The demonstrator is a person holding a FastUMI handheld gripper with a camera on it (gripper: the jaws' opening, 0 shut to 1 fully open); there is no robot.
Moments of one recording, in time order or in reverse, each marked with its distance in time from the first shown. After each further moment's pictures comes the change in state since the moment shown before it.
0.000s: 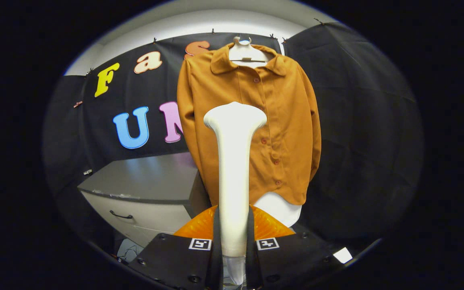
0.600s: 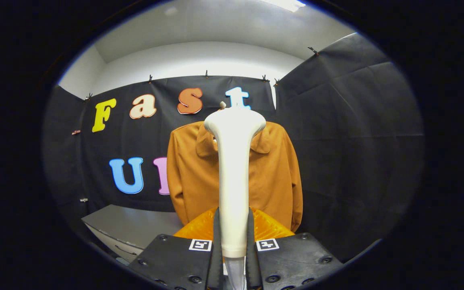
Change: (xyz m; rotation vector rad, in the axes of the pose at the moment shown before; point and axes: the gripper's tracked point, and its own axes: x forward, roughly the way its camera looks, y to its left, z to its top) arm -0.011 -0.051 0.171 0.015 -0.320 -0.056
